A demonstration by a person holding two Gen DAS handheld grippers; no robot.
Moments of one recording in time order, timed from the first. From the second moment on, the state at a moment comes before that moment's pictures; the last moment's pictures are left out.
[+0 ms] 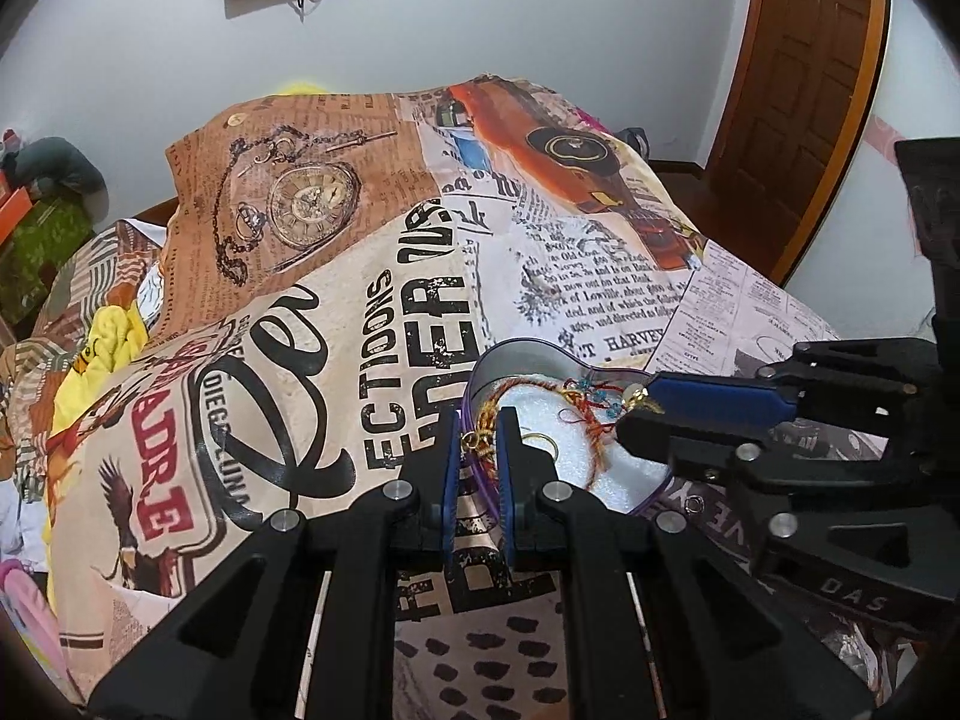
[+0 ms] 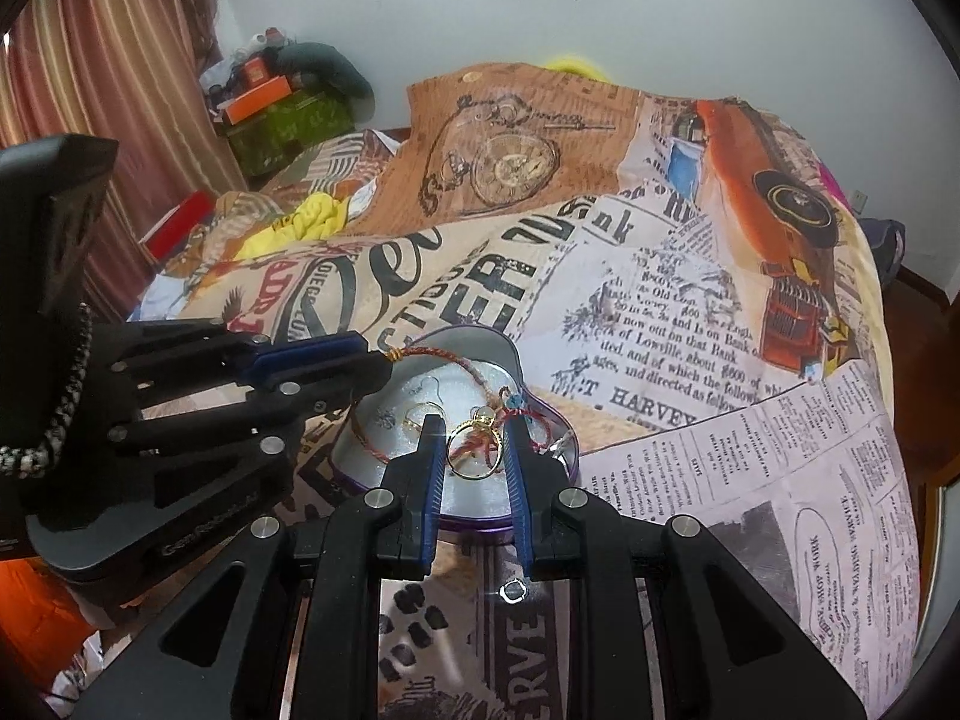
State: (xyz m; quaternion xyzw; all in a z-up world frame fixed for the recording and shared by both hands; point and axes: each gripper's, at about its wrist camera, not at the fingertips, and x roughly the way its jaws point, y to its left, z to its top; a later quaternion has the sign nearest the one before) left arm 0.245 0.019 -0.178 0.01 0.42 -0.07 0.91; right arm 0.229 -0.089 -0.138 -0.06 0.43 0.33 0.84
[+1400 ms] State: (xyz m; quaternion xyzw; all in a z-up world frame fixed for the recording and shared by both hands) left arm 0.204 0.021 -0.136 -0.01 0.40 -0.06 0.92; right arm 0.209 -0.112 -0.102 -0.06 0.41 0.30 0.86
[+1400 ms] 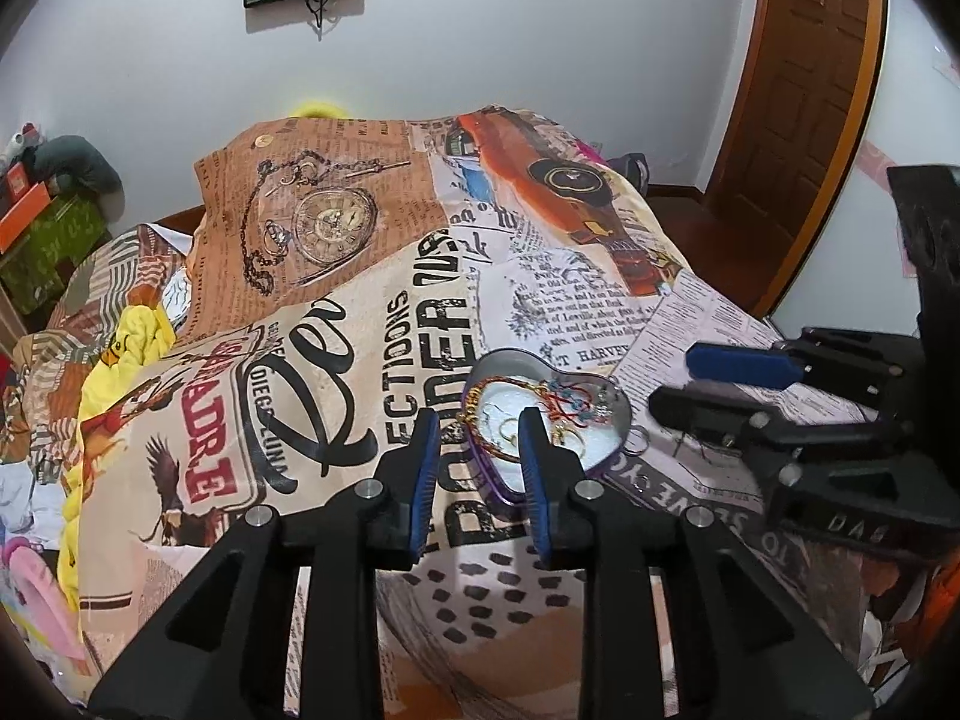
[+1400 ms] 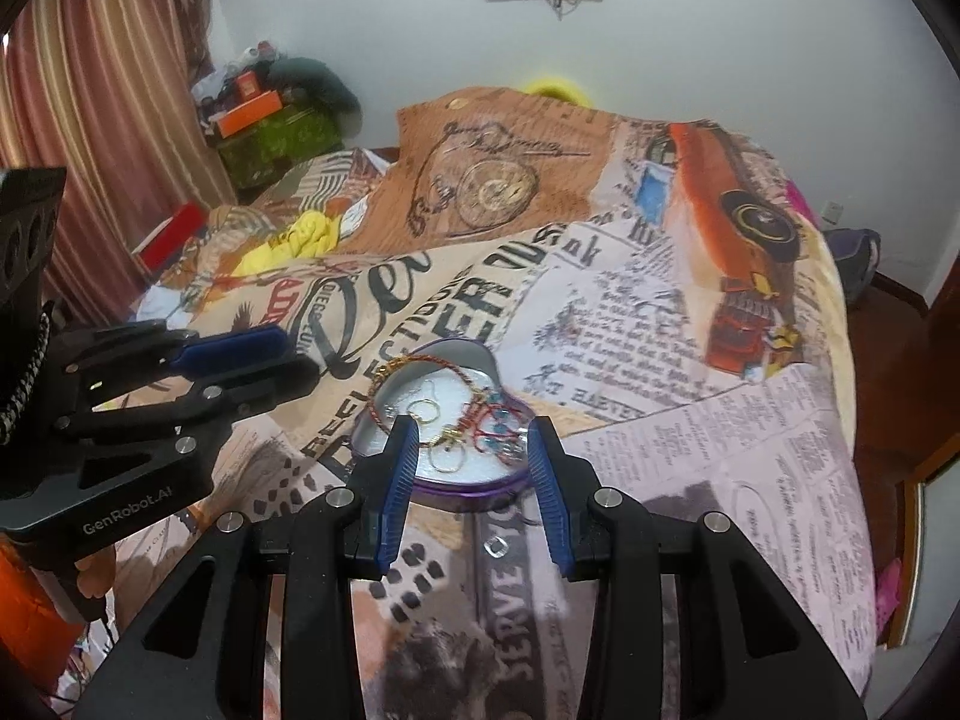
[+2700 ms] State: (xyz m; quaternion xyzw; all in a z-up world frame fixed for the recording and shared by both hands) left arm 0.234 -0.071 -0.215 0.01 0.50 -0.16 0.85; right arm 0.207 -0.181 -0.137 -0.03 0.45 0.26 0.85
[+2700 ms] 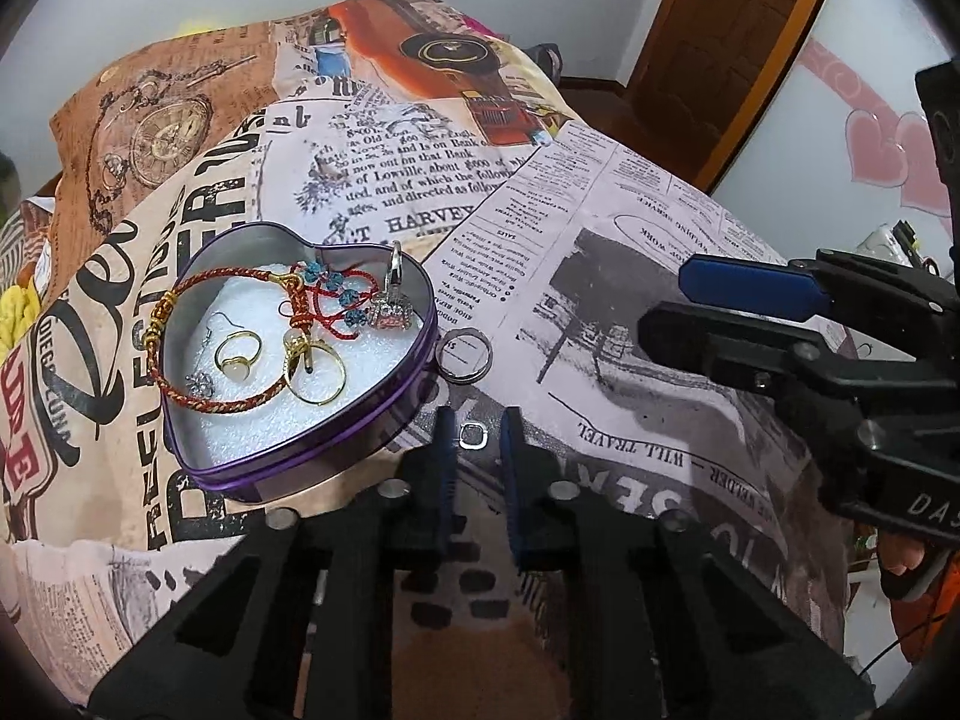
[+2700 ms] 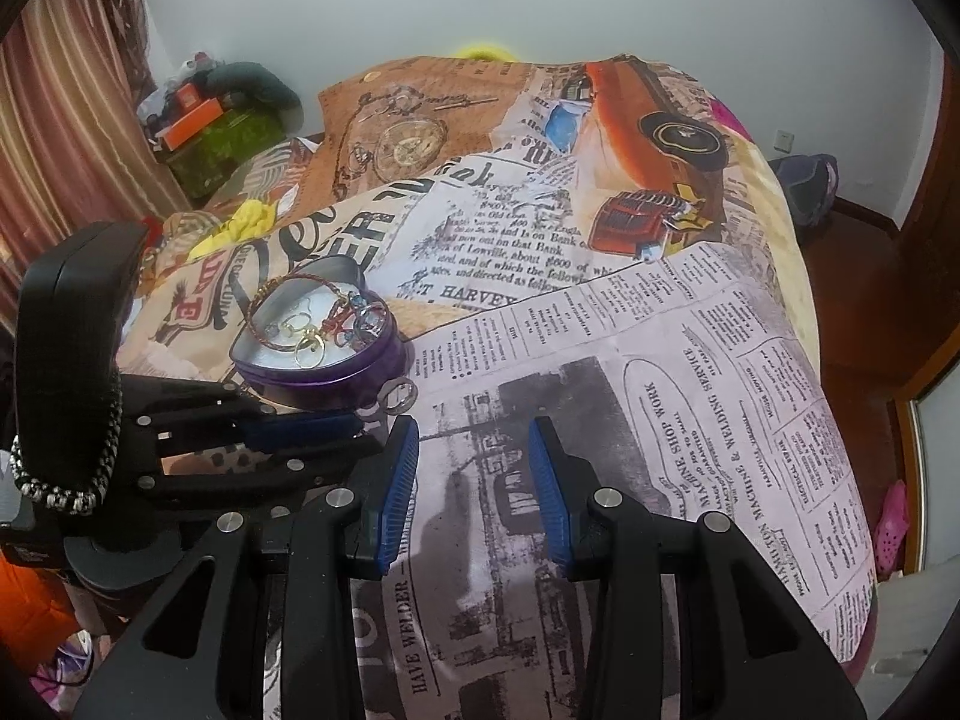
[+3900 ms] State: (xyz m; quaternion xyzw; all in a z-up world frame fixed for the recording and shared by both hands) left arm 0.213 -0.008 -0.165 -0.04 0.42 -0.11 0.90; right arm 0.215 -0.121 -0.161 -0.11 0.45 0.28 0.84
